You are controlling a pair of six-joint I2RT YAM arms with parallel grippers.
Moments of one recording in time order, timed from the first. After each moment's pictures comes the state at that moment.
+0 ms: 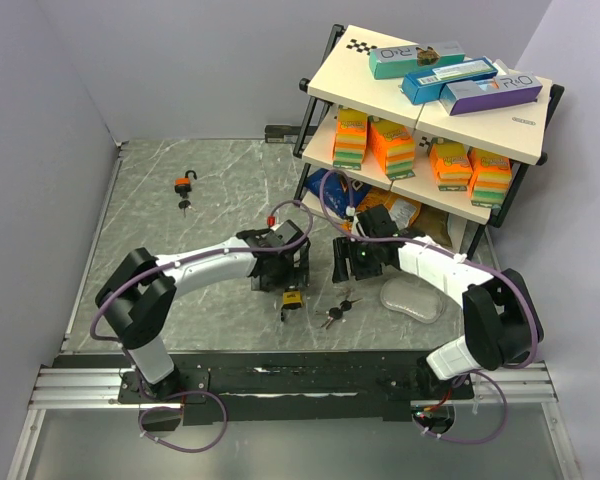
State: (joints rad) left arm -0.85 1.68 1.13 -0.62 -0.13 -0.83; right arm 0.45 1.46 0.90 -0.51 -0.25 0.29
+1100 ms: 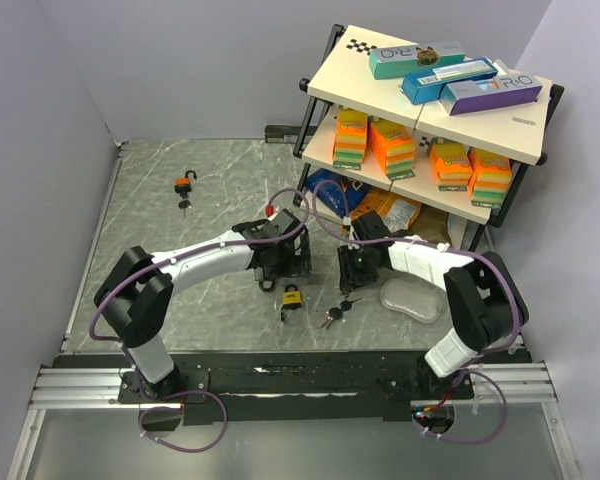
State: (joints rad) left arm -0.82 1.70 1.19 -0.58 -0.10 -0.83; right arm 0.45 1.57 0.86 -0.46 -0.21 0.28
